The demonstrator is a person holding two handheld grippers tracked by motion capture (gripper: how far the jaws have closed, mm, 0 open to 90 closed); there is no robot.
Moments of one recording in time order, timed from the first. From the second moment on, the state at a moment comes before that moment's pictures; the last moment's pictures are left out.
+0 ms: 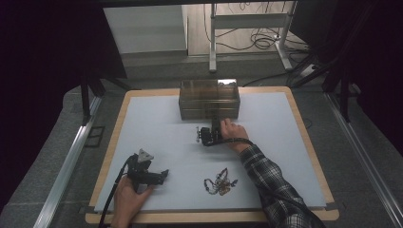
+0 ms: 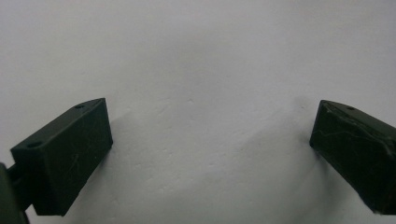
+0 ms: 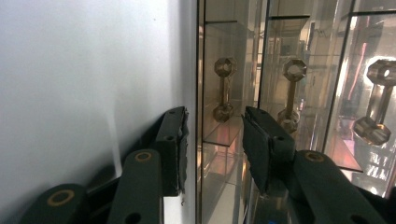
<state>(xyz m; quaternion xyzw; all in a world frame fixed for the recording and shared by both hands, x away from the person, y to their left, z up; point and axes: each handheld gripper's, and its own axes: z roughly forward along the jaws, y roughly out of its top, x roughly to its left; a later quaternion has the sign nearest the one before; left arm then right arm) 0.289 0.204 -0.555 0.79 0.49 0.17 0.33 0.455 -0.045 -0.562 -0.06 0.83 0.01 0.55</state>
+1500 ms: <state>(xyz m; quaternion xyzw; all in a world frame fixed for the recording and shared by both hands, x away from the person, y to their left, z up) 0.289 0.204 -0.555 0.79 0.49 0.17 0.33 0.458 -0.038 -0.570 -0.07 0.81 0.01 0.58</state>
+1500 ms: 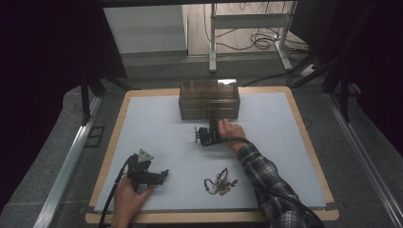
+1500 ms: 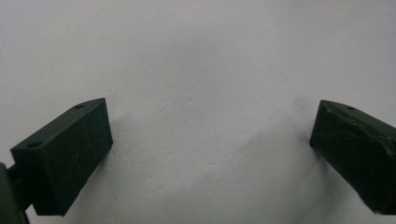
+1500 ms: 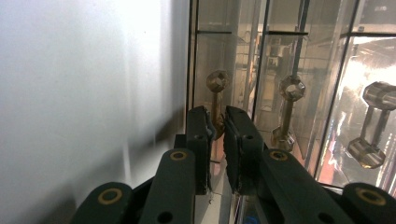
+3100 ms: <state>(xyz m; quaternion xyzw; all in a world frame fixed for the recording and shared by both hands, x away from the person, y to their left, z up) 0.289 0.204 -0.555 0.79 0.49 0.17 0.33 0.433 -0.047 -0.568 -0.10 0.82 0.02 0.57</state>
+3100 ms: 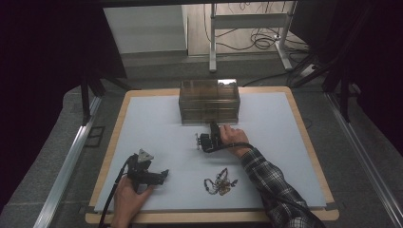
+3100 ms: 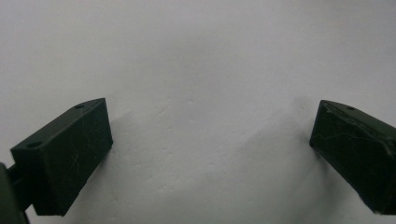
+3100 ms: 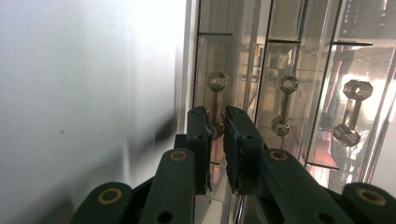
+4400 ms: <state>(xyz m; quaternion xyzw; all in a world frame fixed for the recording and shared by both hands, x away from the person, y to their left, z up) 0.289 0.204 -0.555 0.79 0.49 0.17 0.33 0.417 -0.053 -0.570 -0.11 0.81 0.03 0.57</state>
